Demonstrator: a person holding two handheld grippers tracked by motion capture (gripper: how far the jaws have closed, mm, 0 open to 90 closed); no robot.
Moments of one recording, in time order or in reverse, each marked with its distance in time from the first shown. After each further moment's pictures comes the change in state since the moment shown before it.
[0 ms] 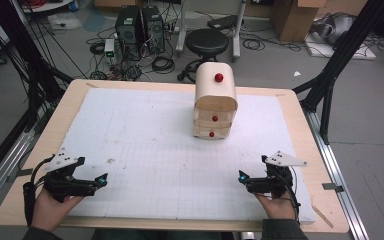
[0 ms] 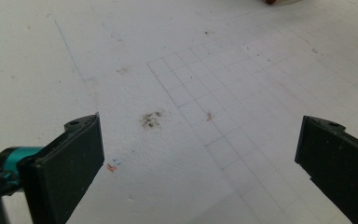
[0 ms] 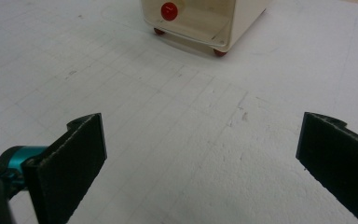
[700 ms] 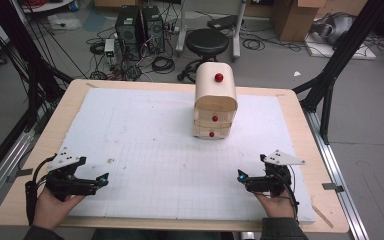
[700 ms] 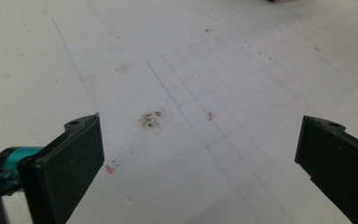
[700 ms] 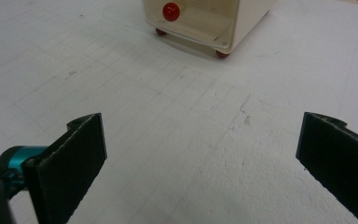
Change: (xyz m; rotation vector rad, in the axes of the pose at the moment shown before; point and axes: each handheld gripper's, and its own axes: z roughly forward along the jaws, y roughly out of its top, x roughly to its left) left arm 0.000 -0.001 0.005 0.012 -0.003 -0.002; right arm -0.001 0.001 0.005 -0.008 0.011 -0.011
